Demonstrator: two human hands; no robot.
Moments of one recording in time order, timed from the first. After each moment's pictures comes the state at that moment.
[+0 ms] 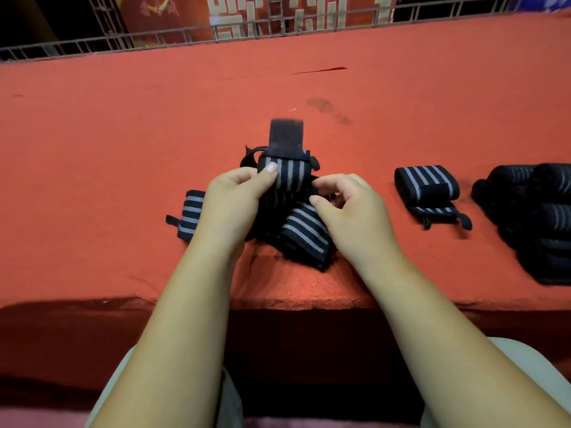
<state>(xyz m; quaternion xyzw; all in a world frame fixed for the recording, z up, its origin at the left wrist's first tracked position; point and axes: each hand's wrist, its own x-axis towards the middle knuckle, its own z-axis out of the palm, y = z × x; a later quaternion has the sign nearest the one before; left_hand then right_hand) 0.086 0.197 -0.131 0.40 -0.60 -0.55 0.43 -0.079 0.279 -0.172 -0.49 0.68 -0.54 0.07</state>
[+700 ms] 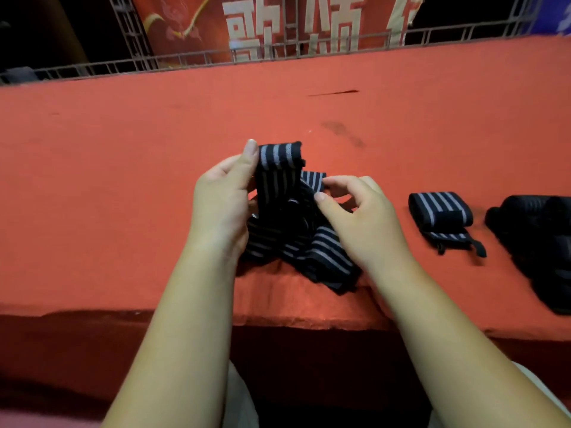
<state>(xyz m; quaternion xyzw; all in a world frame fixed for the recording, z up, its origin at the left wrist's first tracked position) 0.104 0.191 -0.081 0.33 -0.51 -0.58 0.54 -0.065 0.271 -0.136 -0.50 0.65 -0.56 0.07</state>
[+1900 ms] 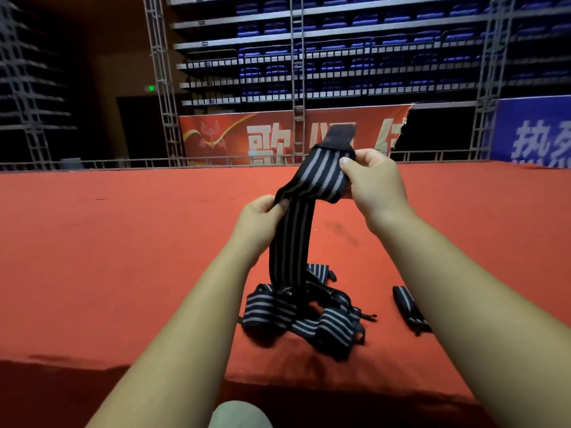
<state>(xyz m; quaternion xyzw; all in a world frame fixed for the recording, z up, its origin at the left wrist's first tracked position) 0.139 0.192 0.048 0.32 -0.71 -0.41 0.48 -0.039 0.299 0.112 -0.46 0.53 -0.71 0.10</state>
